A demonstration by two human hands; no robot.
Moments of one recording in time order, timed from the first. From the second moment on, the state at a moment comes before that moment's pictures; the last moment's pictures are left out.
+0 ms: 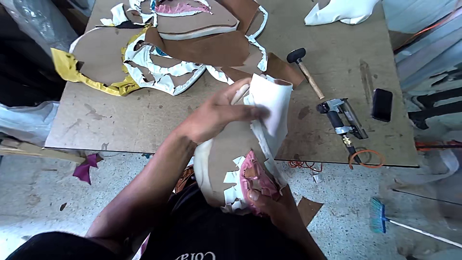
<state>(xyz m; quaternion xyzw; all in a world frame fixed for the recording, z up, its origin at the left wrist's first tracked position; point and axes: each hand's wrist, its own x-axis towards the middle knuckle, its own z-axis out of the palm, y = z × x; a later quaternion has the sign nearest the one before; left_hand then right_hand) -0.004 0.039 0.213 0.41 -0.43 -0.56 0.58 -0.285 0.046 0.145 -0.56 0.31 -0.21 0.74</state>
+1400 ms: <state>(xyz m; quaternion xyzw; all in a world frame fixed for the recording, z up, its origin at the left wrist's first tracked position) -0.072 -0.044 0.188 0.46 -0.42 -0.49 0.60 -0.433 -0.258 0.138 -0.78 0.47 0.03 0.41</state>
